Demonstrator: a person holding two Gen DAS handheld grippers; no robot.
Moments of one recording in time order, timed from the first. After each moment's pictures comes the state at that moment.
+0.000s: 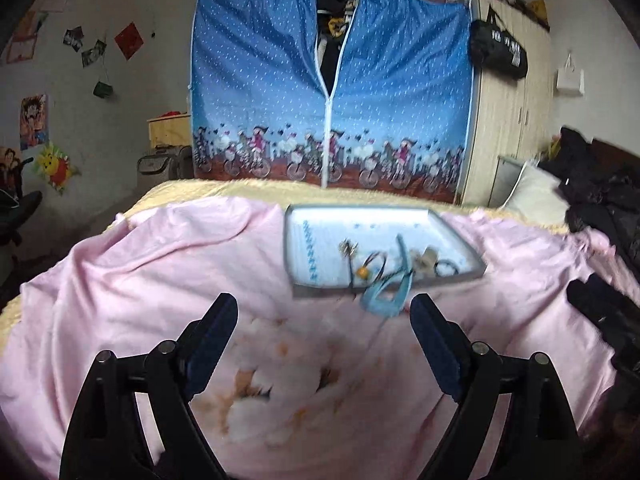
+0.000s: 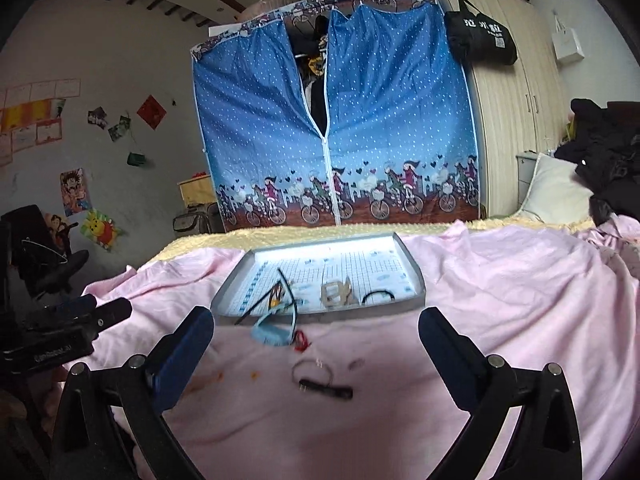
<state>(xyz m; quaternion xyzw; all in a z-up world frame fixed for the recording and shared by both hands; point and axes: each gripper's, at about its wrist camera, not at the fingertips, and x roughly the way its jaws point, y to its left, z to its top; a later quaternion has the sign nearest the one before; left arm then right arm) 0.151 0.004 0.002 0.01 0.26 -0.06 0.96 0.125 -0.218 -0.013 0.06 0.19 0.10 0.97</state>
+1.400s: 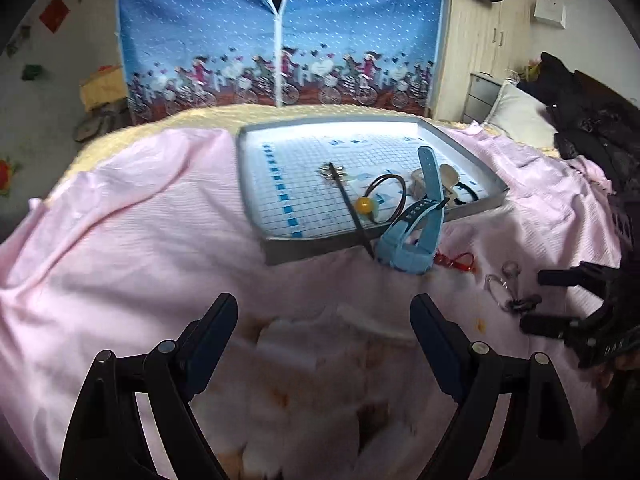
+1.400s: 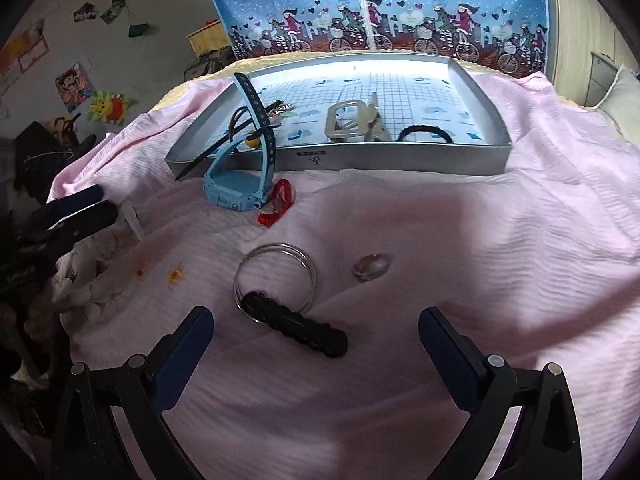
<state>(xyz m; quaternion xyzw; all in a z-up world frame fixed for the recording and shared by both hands) 0.268 0.010 -0.070 0.05 0.38 -0.16 0.91 0.253 -0.210 -0.119 0.02 0.47 0.19 0.86</state>
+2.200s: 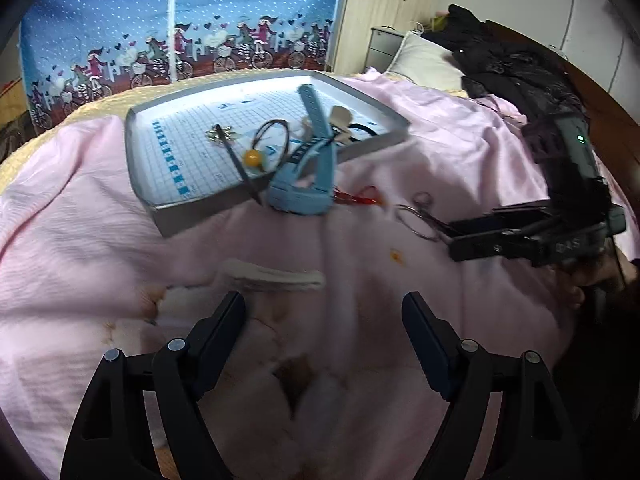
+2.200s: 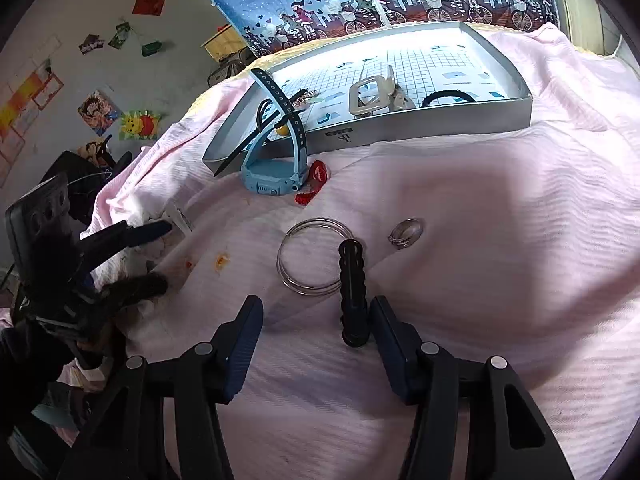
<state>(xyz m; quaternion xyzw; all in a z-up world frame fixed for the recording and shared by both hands) 0.251 -0.013 -0.083 0.09 0.43 -0.33 0.84 0.246 -0.229 -0.119 0.11 0.49 0.25 0.83</state>
